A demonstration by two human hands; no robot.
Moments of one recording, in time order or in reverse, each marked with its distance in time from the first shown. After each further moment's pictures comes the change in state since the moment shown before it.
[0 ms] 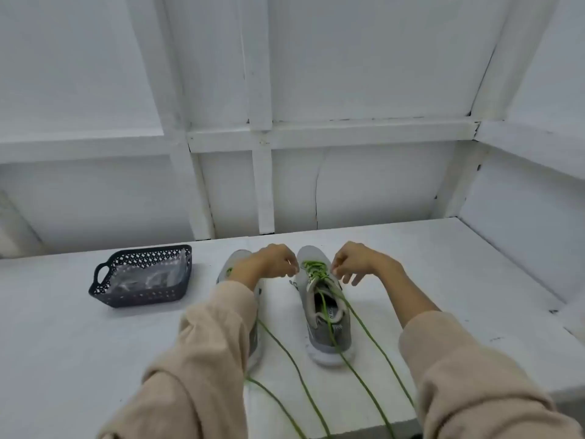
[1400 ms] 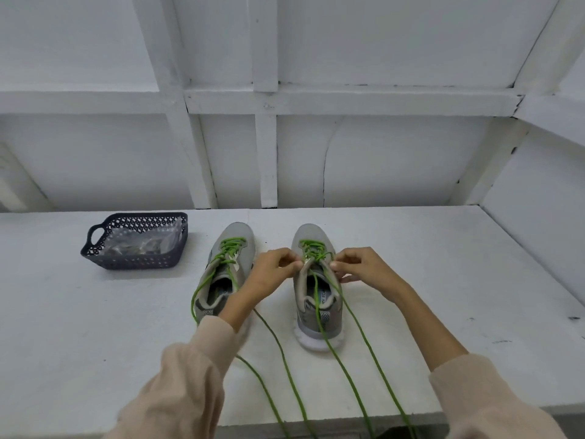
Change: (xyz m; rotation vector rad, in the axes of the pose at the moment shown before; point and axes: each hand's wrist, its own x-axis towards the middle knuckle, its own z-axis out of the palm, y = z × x) left_hand 0.005 -0.016 0.092 -0.658 0.386 0.028; right_hand 0.002 0.064 0.039 0.544 0.093 -0.214
